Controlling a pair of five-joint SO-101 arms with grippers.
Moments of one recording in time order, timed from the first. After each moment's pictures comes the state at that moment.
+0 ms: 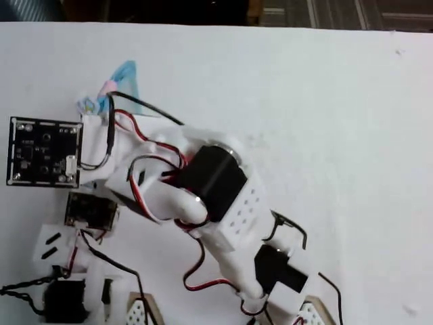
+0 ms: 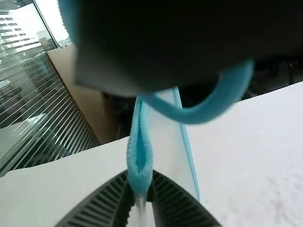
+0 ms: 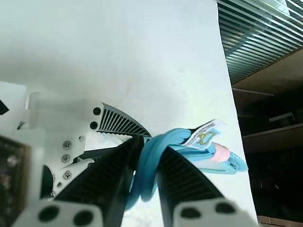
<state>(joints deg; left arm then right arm) -5.8 -101.5 74.2 49.5 -14.7 -64.5 8.4 -65.1 100.2 40.2</state>
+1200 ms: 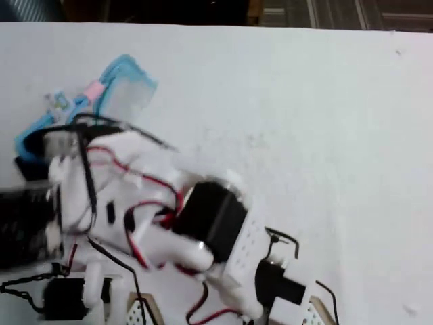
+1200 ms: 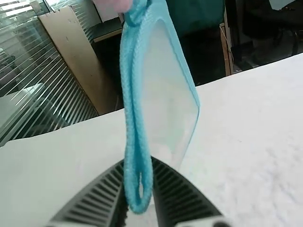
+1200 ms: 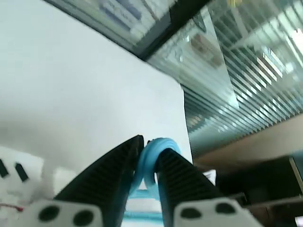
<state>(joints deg) -6.1 -101.4 73.7 52.1 -14.4 -73.3 7.1 -68.7 85.3 45.8</state>
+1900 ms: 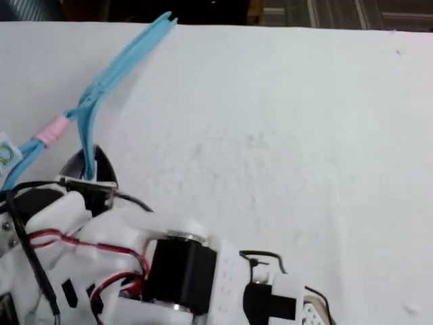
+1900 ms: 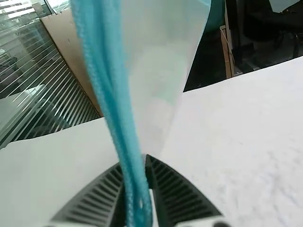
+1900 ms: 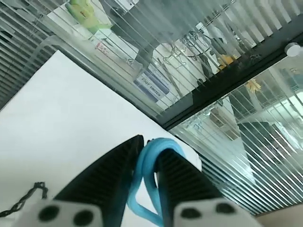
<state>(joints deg) -6.1 -101.3 72.8 52.2 -14.4 -85.3 9.2 -68.7 76.4 45.8</state>
